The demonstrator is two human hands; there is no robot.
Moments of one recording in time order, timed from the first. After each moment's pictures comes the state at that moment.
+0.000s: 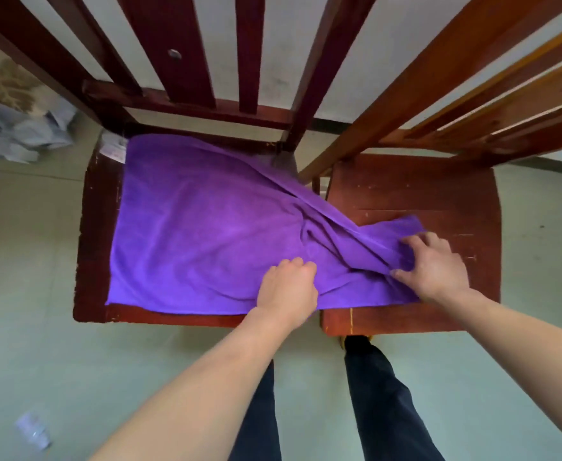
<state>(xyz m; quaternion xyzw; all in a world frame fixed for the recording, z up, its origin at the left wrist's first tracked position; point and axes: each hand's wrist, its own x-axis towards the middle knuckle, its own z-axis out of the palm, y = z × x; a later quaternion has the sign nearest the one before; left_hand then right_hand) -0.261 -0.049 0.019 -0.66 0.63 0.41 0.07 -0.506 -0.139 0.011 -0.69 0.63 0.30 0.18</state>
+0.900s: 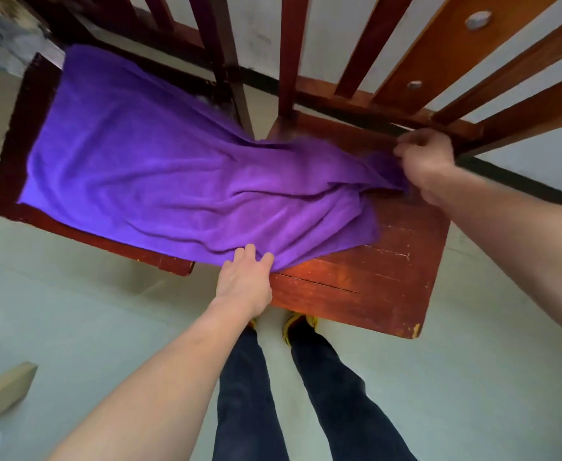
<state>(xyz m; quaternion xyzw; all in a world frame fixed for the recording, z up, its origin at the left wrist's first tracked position) -0.429 -0.023 -0.014 -0.75 0.50 0.39 0.17 -0.579 -0.296 0.001 -0.55 0.72 -0.05 0.42</state>
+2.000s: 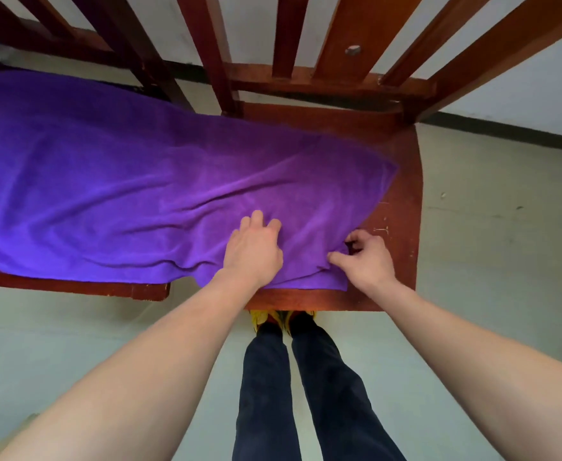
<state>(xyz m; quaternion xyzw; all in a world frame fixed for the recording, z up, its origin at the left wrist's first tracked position) -0.447 -0.093 -0.029 -0.72 0.58 0.36 0.11 -0.645 -0.130 -0.037 -0.53 0.72 0.10 0.44</state>
